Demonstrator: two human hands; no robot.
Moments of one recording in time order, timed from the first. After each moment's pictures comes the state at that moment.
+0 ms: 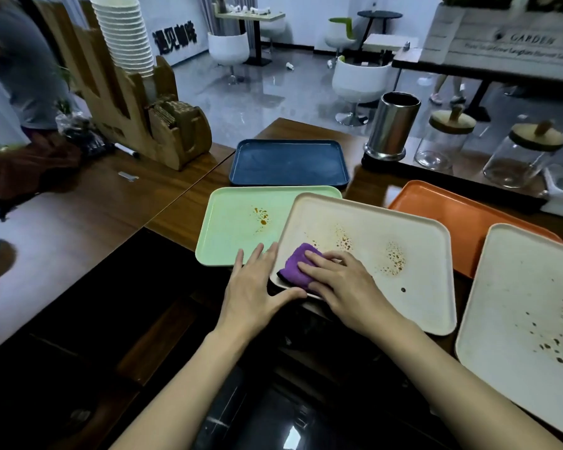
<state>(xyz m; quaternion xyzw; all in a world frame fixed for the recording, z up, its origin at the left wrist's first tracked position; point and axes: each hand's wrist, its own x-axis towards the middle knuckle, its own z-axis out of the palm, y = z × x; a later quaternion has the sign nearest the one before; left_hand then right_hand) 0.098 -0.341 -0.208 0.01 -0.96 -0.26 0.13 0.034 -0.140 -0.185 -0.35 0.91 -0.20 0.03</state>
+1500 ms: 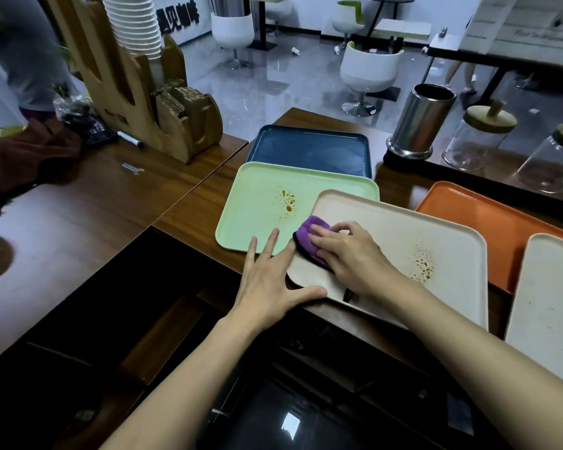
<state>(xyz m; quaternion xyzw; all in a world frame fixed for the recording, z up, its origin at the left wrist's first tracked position) 0.066 -0.363 -0.198 0.00 -0.96 -0.26 0.08 -0.035 -0.188 -0.179 -0.37 0.91 -0.17 0.00</state>
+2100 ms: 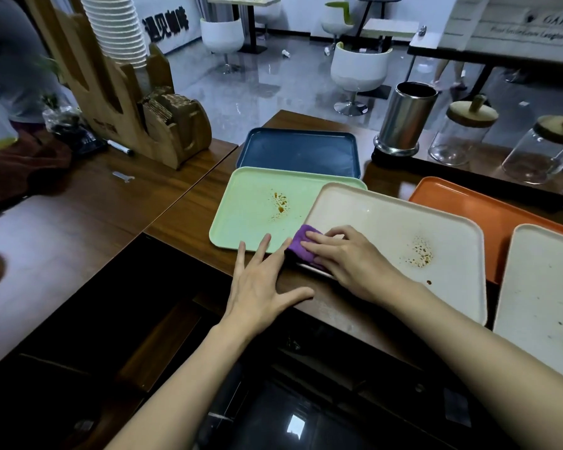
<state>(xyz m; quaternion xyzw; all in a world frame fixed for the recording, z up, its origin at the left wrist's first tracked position) 0.069 -0.364 -0.212 -0.02 -0.97 -0.20 0.13 -0.031 -0.166 -0.182 -0.43 0.89 -0.16 -0.05</state>
